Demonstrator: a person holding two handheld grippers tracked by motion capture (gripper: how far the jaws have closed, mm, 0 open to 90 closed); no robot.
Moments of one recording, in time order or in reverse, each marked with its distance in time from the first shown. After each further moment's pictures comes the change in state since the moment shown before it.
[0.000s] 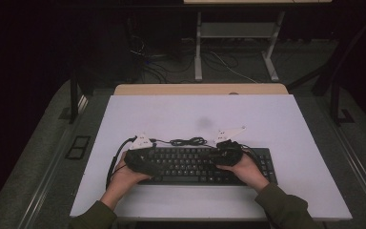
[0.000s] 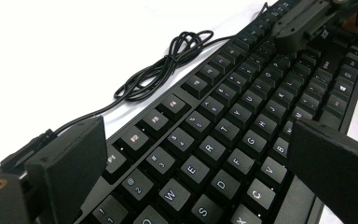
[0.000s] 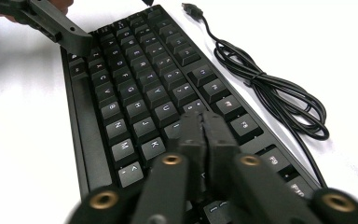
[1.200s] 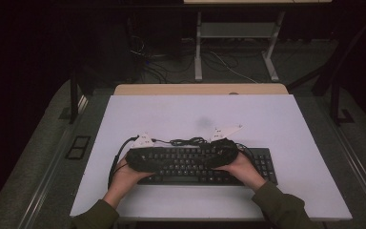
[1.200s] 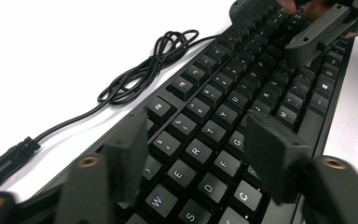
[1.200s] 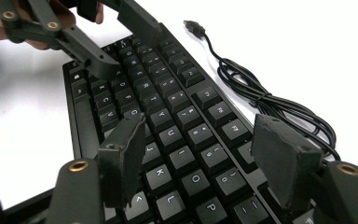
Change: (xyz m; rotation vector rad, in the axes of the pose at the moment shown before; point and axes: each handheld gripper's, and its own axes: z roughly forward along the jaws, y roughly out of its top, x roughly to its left) left arm 0.000 0.002 0.002 0.006 -0.064 0.009; right arm 0.003 0.008 0.008 -0.039 0.000 0.019
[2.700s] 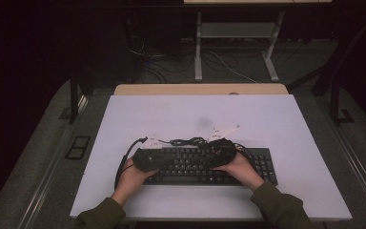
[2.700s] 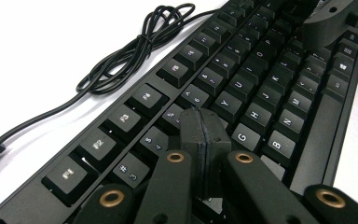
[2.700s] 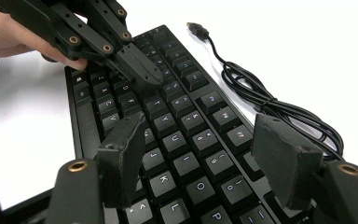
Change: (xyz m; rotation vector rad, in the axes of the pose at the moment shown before) left arm -0.003 0.000 0.022 0.082 -0.007 0.023; right arm 0.003 0.003 0.004 -0.001 0.004 -0.008
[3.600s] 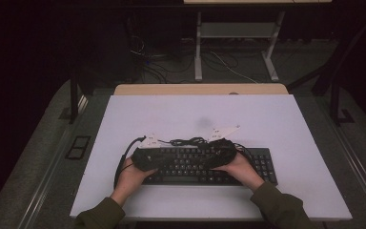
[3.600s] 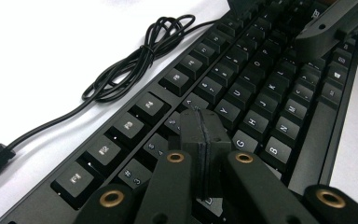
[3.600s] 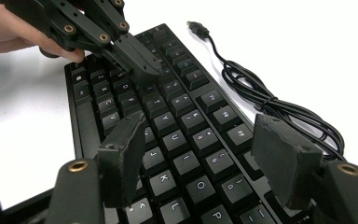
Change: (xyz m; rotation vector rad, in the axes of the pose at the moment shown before) left arm 0.001 0.002 -0.004 -0.023 0.002 0.002; right arm 0.000 0.000 0.000 0.002 0.000 -0.002
